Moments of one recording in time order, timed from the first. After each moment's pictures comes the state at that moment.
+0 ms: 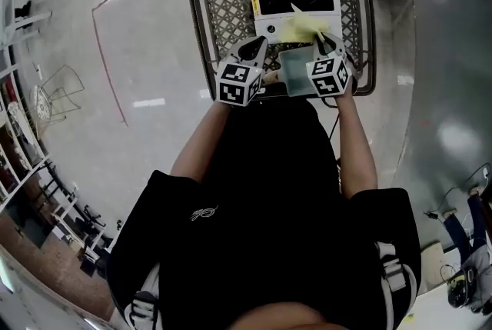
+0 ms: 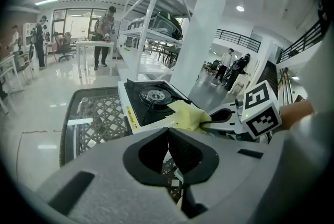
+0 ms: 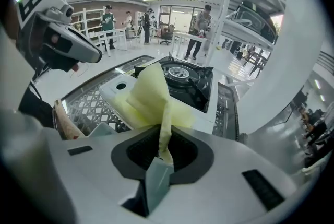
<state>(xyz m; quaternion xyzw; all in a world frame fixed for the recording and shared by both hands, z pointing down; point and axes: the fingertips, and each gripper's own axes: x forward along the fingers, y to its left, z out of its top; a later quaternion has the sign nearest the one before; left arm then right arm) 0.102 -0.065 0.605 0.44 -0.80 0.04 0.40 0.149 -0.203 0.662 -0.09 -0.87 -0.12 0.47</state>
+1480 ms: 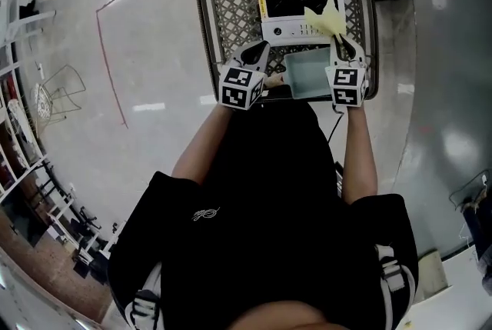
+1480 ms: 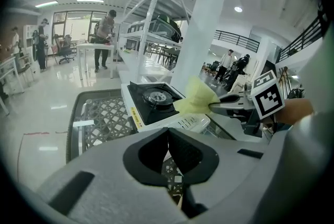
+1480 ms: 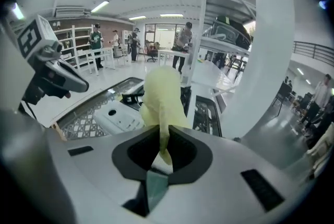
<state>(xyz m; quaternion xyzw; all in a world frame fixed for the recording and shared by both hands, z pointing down) 0.107 -0.051 0.594 0.44 -0.81 0.04 0.39 0.145 -0.231 0.600 -0.02 -0.92 -0.08 0.38</state>
